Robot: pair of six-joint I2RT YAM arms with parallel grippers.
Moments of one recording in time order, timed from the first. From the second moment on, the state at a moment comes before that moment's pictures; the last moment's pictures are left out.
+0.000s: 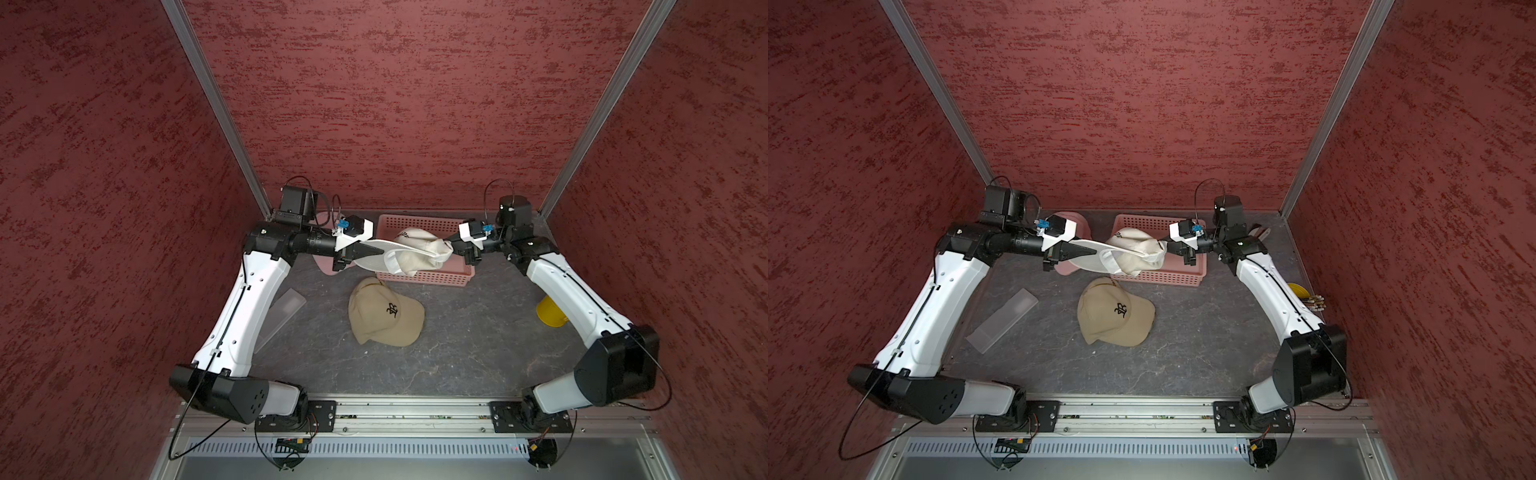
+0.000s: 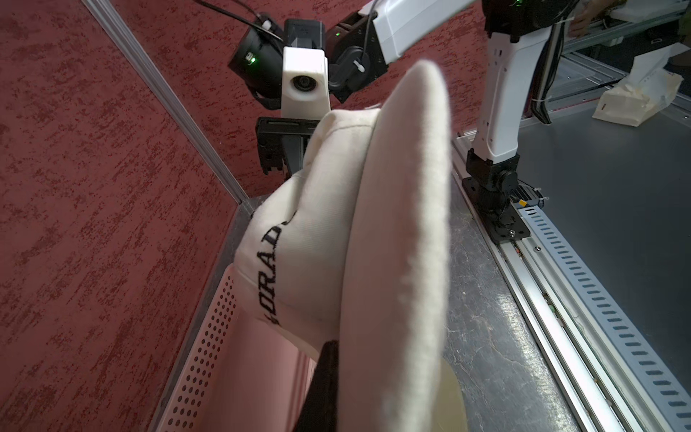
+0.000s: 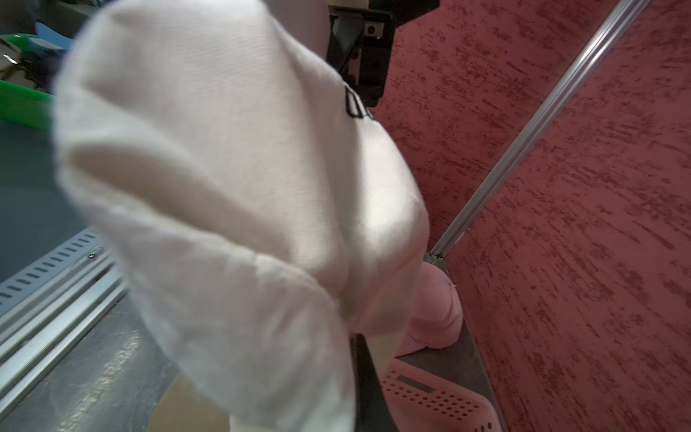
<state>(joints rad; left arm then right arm) -0.23 1.38 1.59 -0.97 1.10 1.01 0.26 1.50 1.28 -0.09 -1.29 -0.68</state>
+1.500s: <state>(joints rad) -0.57 1.41 1.23 0.13 -0.19 0.37 0.56 1.83 1.58 0.08 0.22 0.43</state>
